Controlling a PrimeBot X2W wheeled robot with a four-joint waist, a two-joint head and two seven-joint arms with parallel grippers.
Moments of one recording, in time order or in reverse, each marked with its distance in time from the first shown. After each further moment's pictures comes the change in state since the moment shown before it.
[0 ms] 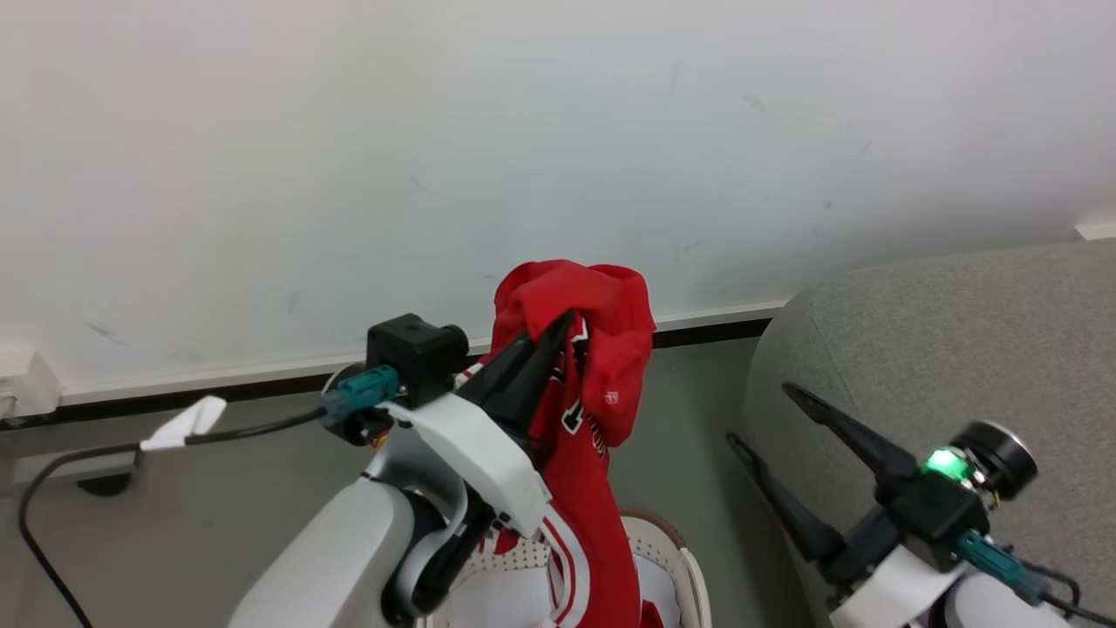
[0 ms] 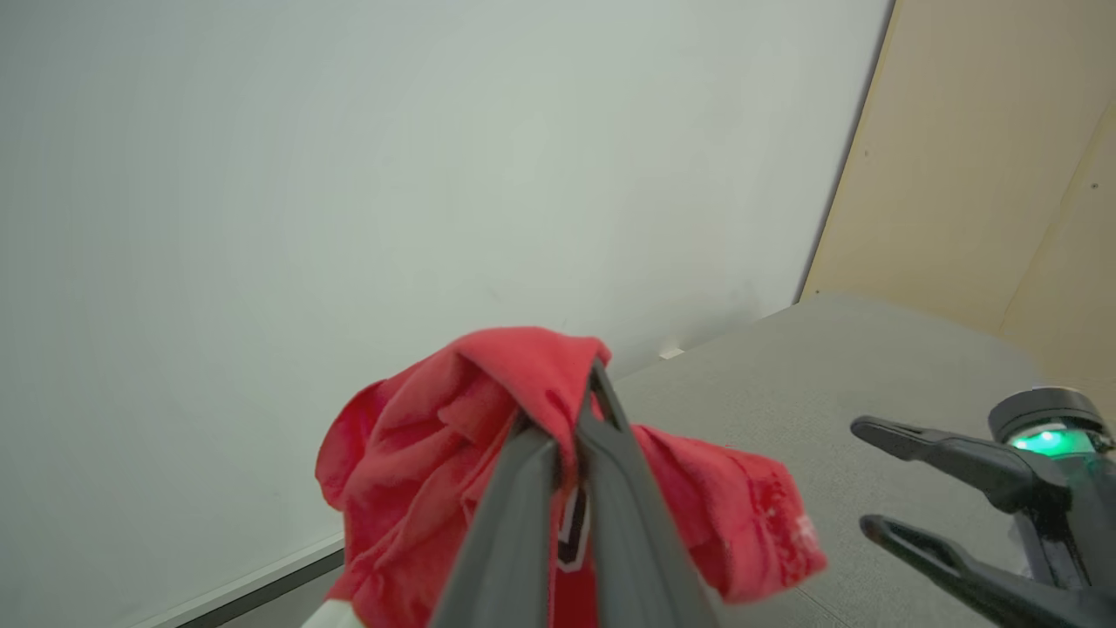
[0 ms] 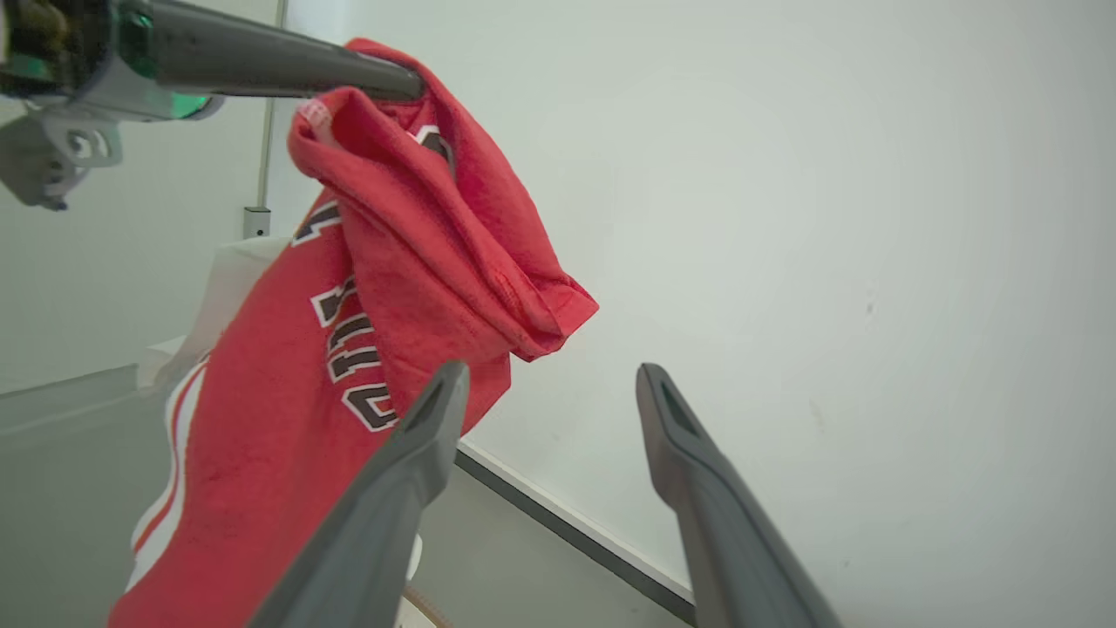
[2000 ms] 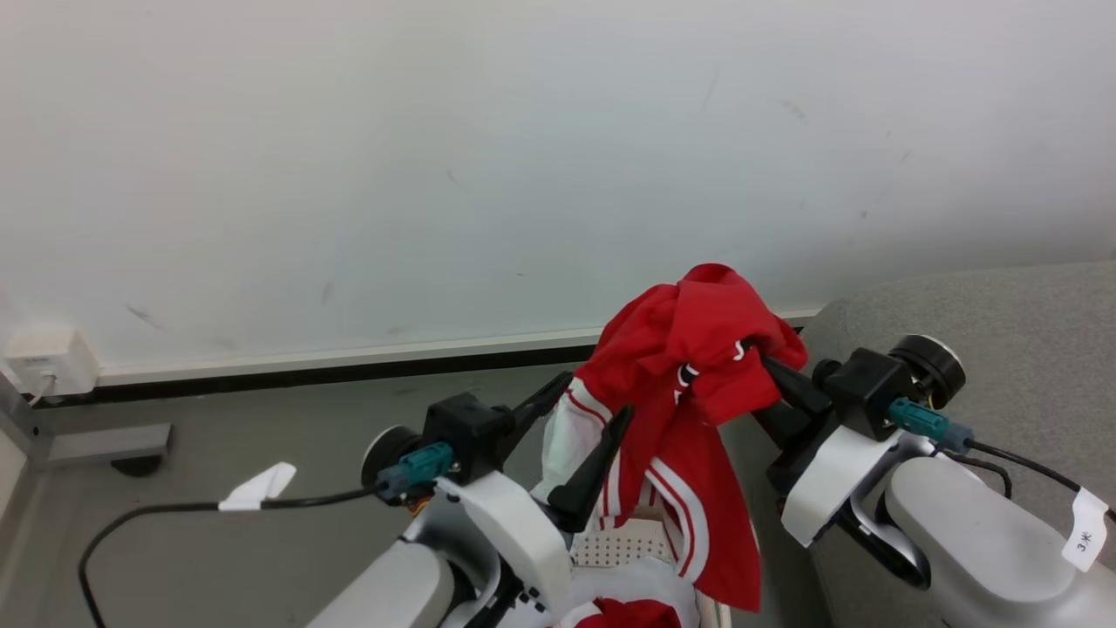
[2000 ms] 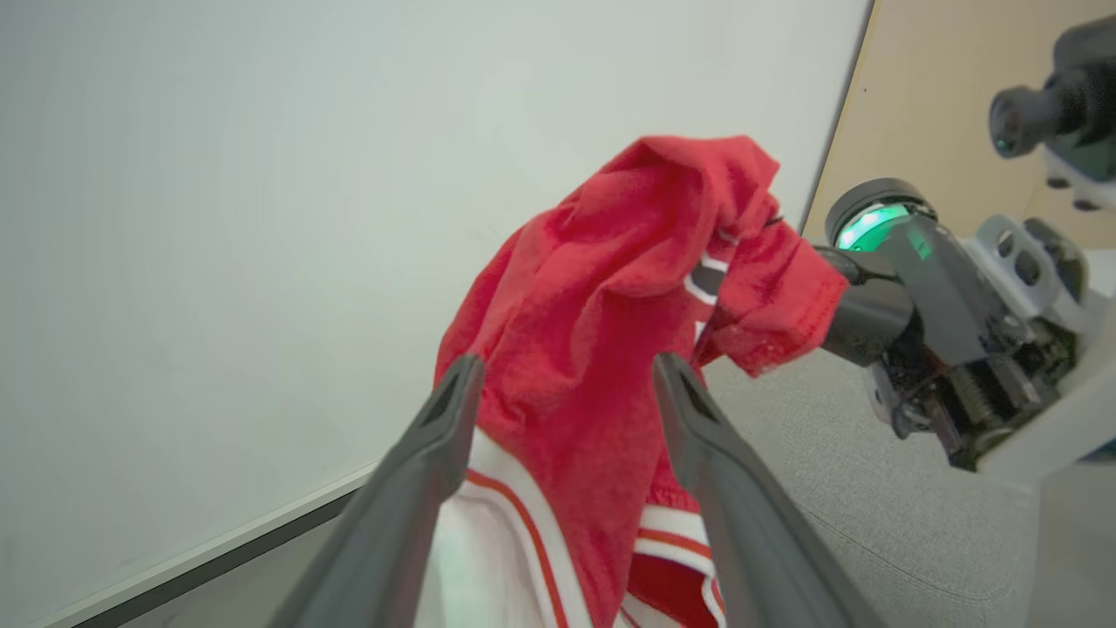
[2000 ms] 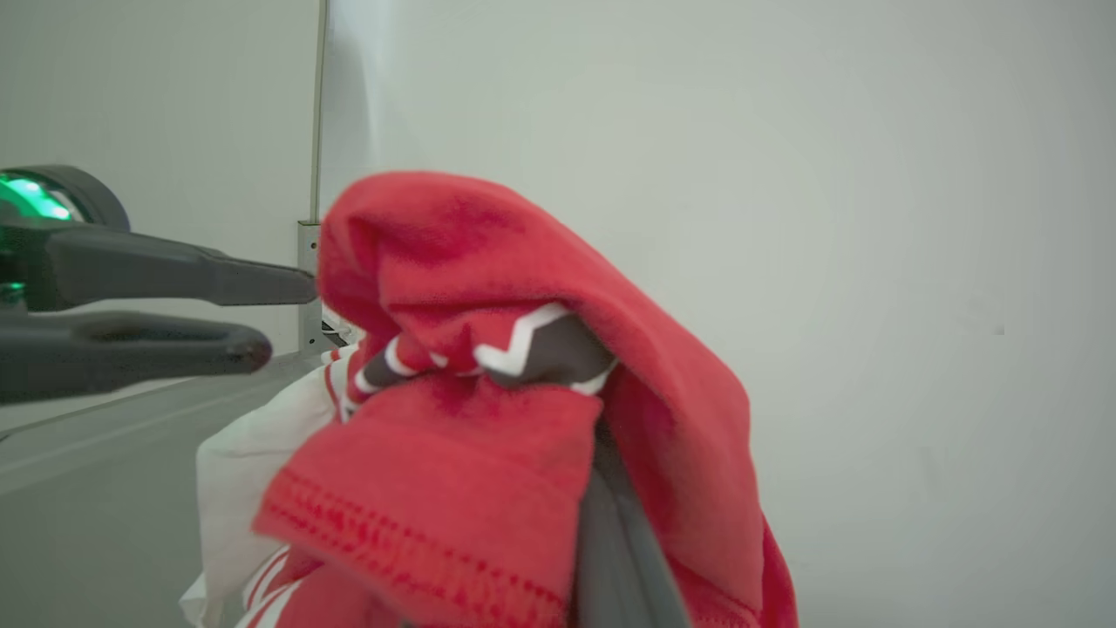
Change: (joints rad) left arm 0.044 -0.008 -0.126 0.087 0.035 -0.007 -0.094; right arm -0.412 0.059 0.361 0.373 0.316 0.000 -0.058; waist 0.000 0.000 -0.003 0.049
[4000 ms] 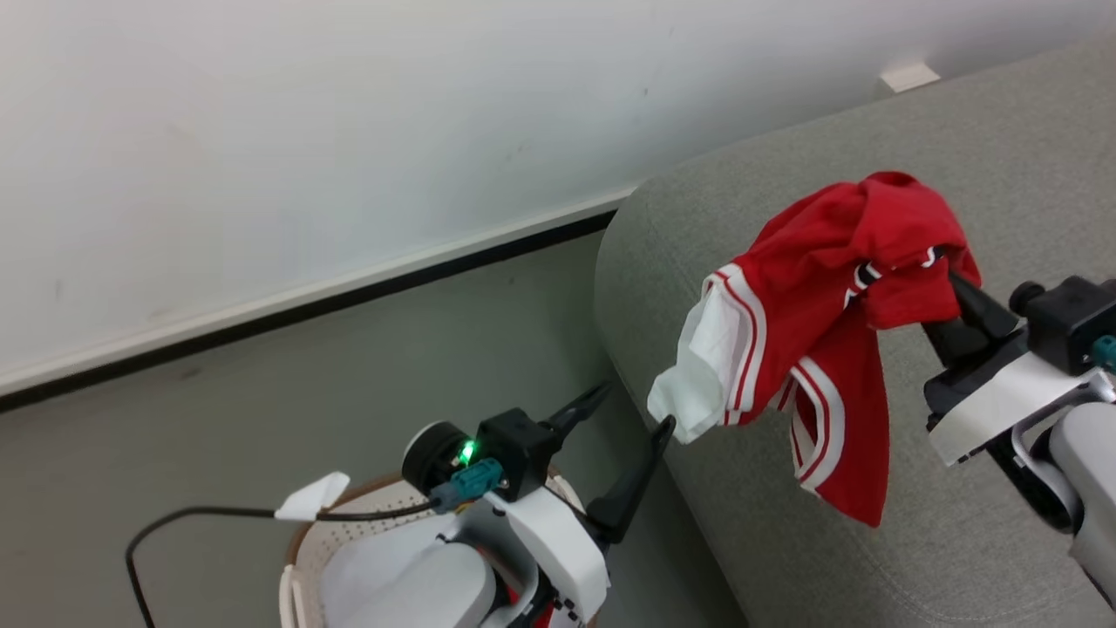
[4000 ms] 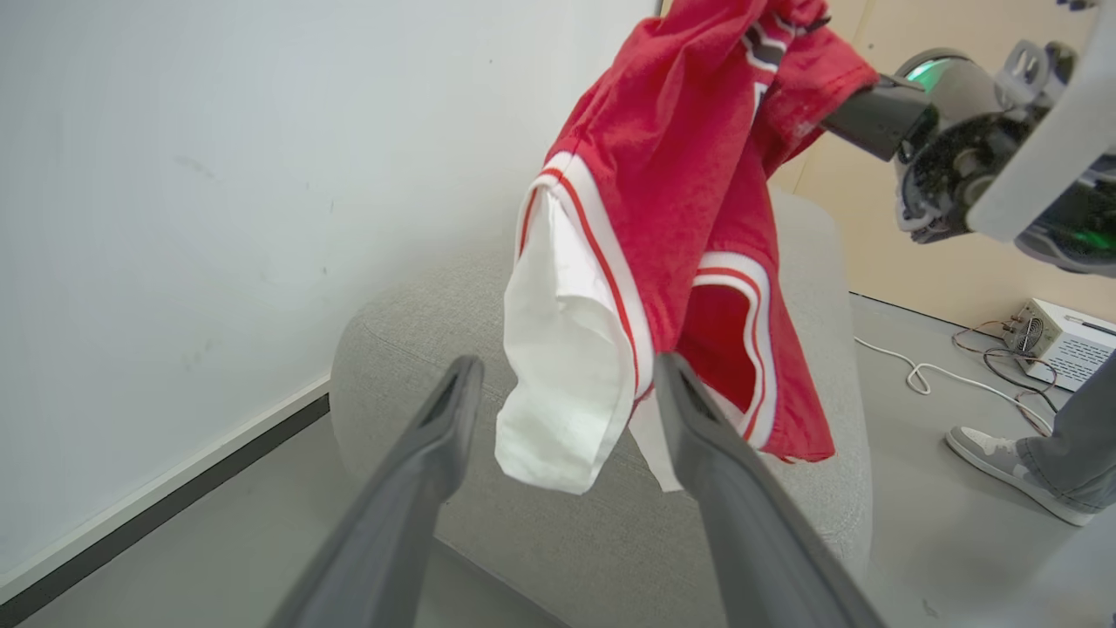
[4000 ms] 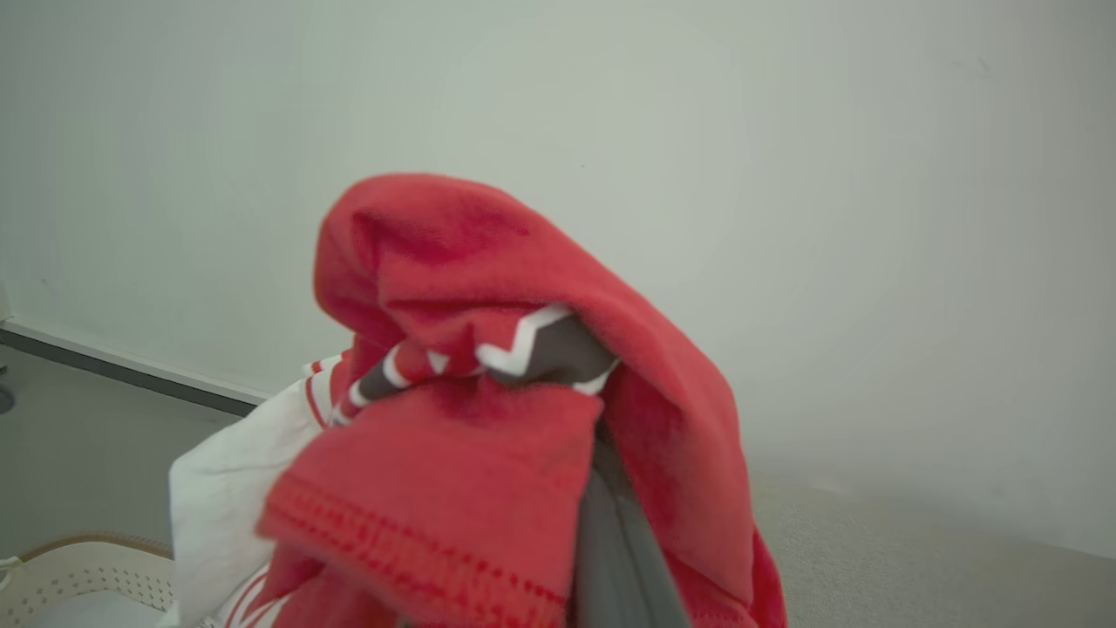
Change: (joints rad) left arm -0.040 -0.036 -0.098 0.099 0.040 -0.017 -0.104; right arm 0.041 -0.162 -0.264 -0.049 -0.033 0.000 0.000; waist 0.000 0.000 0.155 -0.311
